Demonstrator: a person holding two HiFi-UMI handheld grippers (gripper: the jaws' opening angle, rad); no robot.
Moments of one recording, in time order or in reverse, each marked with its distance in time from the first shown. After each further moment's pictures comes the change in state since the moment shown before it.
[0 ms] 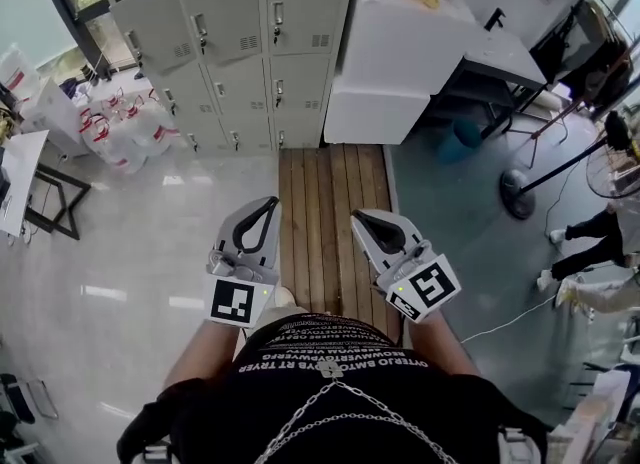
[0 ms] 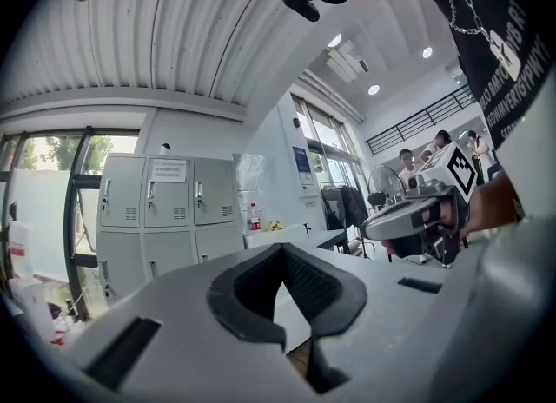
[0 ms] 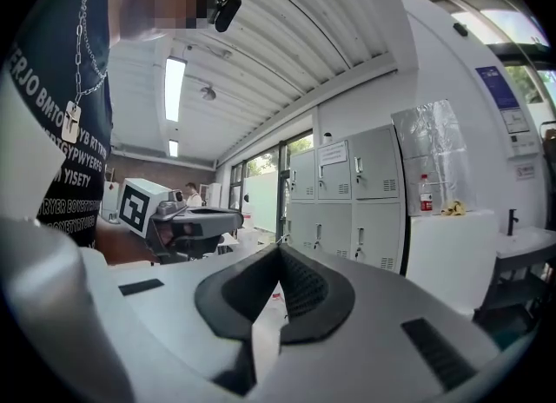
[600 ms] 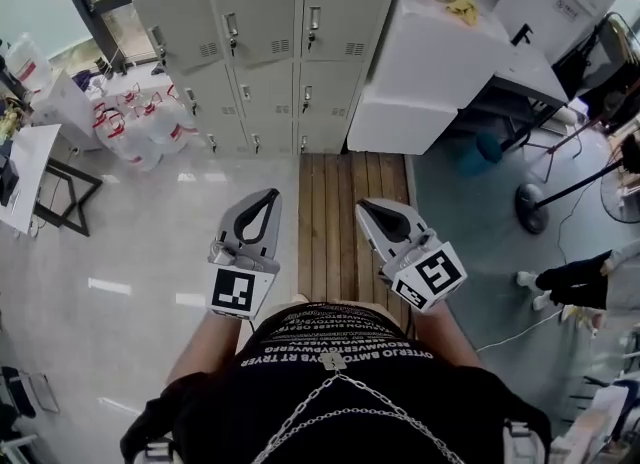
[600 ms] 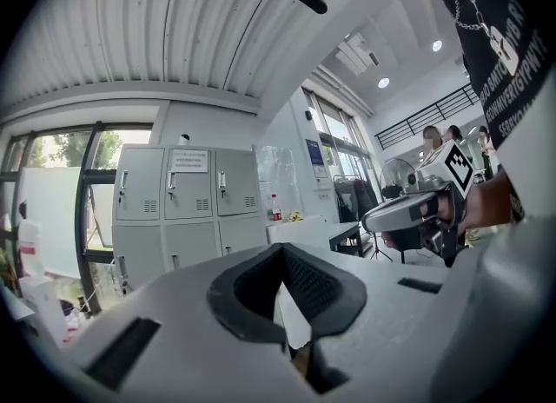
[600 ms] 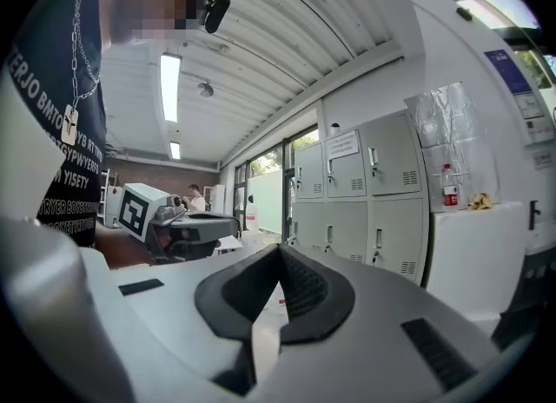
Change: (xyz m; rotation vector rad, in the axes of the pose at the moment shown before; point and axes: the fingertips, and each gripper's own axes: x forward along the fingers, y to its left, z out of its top) left arm 0.001 0.116 -0.034 -0.016 0.041 0.049; right arm 0.117 0.004 0.005 0.017 0.001 0.044
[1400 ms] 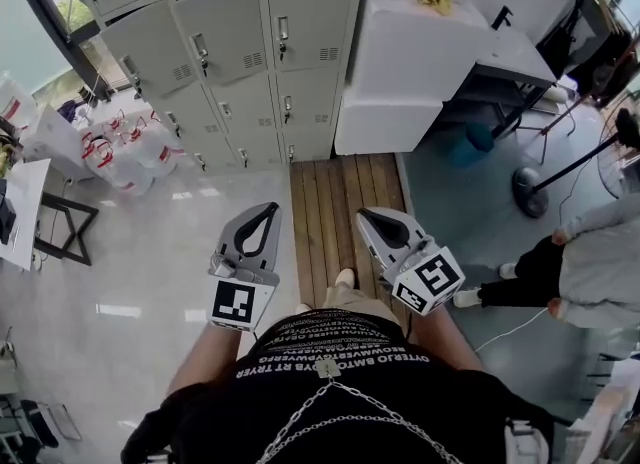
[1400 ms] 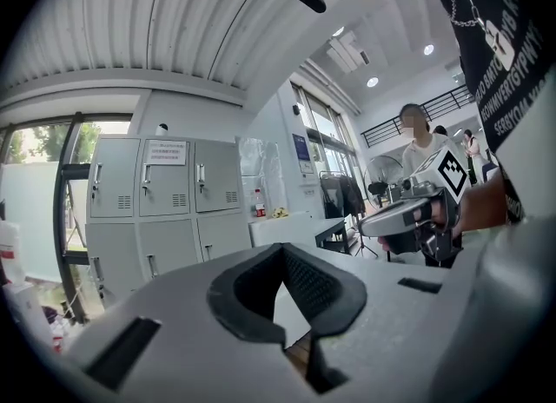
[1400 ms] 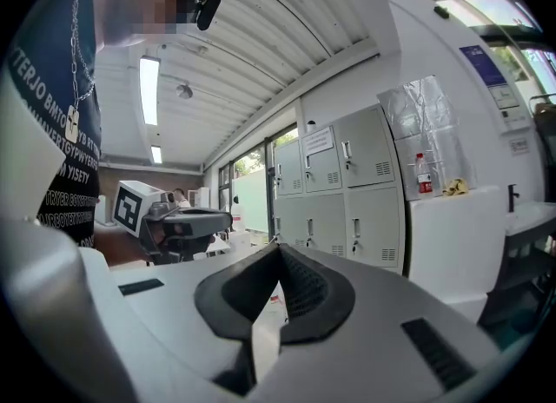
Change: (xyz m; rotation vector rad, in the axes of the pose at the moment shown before) left arm 0.052 -0.028 -0.004 0.014 0.025 -0.102; right arm -0.021 -0.057 -0.025 0.080 0.009 -0.090
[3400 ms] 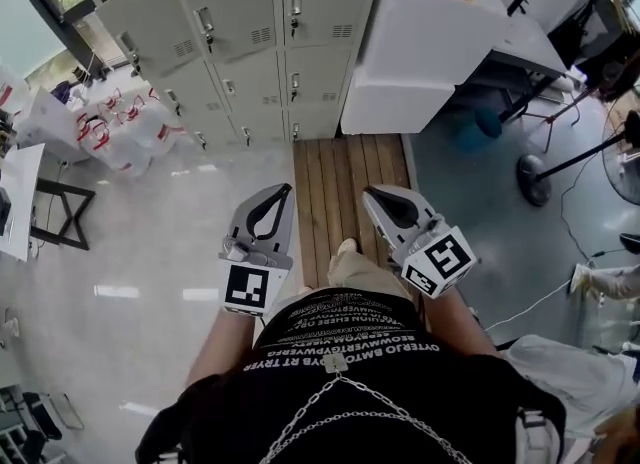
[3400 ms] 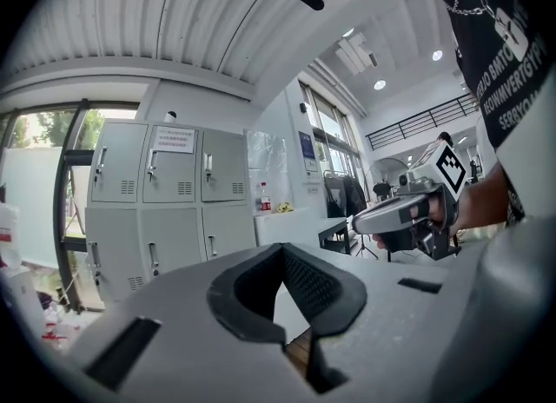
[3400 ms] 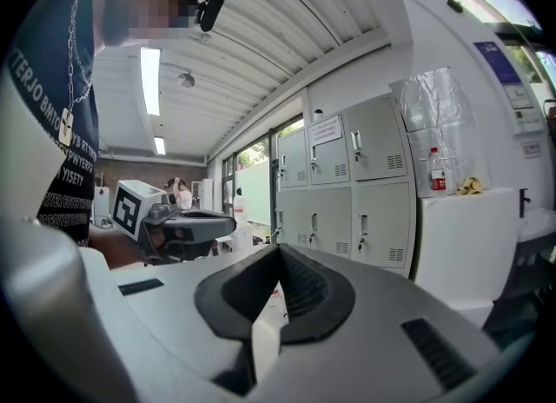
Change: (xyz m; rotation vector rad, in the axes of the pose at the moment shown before) left arm 0.011 0.035 -0.034 -0.046 0.008 -0.001; right arm 0.054 0.003 -0.007 -0.036 0.047 0.024
